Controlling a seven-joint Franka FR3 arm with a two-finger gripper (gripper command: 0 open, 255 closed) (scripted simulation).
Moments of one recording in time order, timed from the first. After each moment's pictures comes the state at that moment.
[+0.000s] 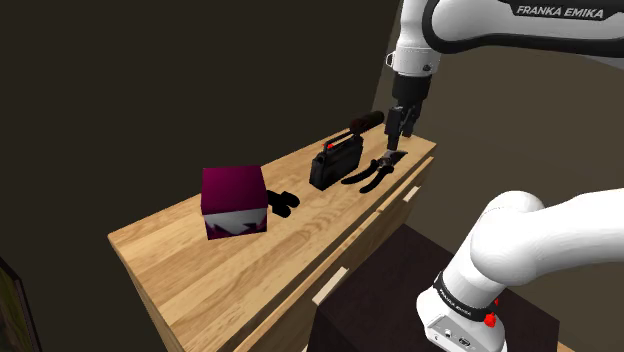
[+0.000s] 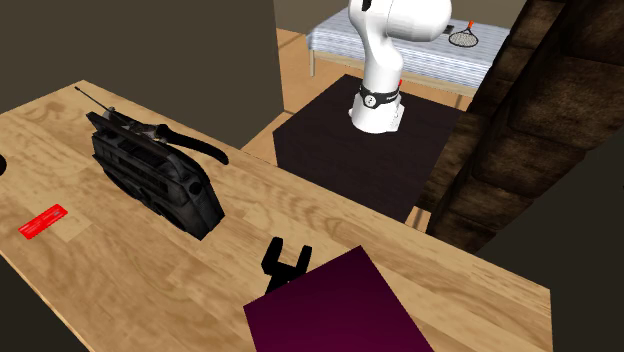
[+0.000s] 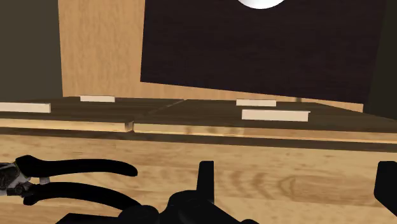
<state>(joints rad) 0.02 -0.79 0.01 -2.39 -0.06 1.51 -0.08</state>
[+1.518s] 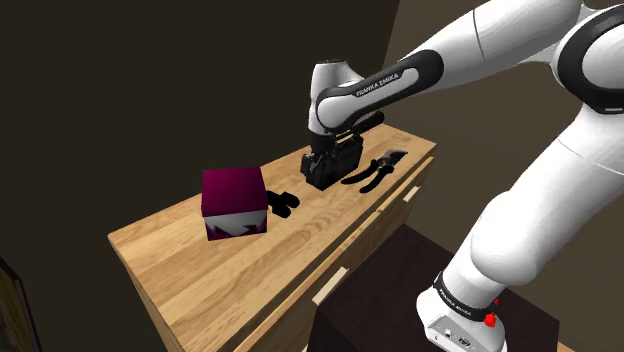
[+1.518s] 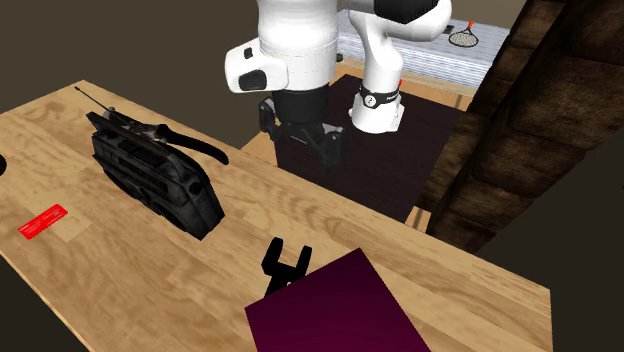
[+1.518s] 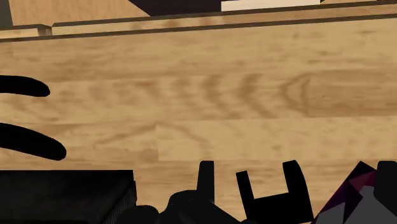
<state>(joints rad) 0.04 -0.12 0.08 -2.35 -0.03 2.19 0.07</state>
